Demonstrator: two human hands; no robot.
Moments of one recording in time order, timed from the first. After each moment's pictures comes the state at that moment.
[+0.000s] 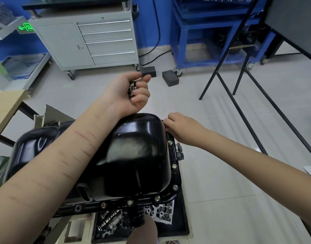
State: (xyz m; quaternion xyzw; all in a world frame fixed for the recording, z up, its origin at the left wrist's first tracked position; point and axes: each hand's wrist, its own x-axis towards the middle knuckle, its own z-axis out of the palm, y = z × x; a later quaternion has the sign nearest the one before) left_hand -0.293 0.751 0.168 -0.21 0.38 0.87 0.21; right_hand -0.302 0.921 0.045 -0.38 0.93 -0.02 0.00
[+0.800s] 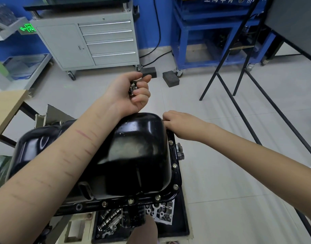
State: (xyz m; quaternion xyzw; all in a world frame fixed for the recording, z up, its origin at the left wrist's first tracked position) left_hand -0.293 0.749 0.168 -0.20 0.39 0.87 0.21; right_hand -0.311 0.914 0.060 -0.44 0.90 0.06 0.01
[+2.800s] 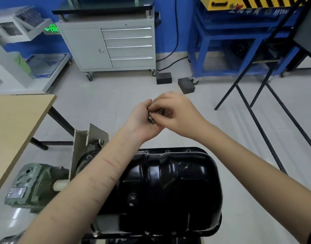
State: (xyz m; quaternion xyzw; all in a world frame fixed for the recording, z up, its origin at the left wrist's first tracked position) left_hand -0.314 0.674 0.181 -0.25 0.29 0.91 0.17; right_hand -0.328 0.784 0.174 -0.37 0.85 -0.38 -0.07
